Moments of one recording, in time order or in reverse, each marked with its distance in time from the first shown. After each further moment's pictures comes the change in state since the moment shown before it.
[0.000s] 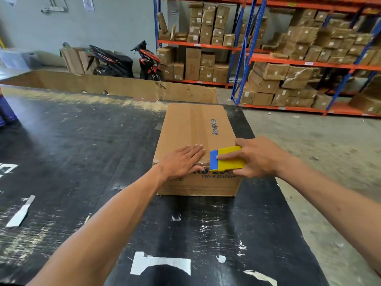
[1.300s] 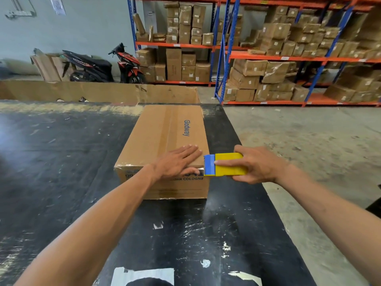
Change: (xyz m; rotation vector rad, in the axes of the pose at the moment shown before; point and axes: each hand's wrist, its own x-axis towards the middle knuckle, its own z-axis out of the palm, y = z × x) left_hand 0.050 0.014 0.001 -0.158 -0.003 0.119; right_hand -0.055 0.037 0.048 0.211 0.120 0.031
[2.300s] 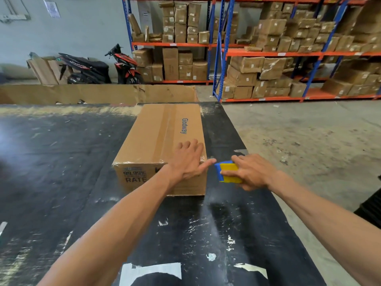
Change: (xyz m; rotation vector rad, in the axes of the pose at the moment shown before) left_hand 0.012 0.047 -0.010 0.038 0.162 -0.299; right_hand -0.004 -0.017 0.030 -0.271 -0.272 -0.035
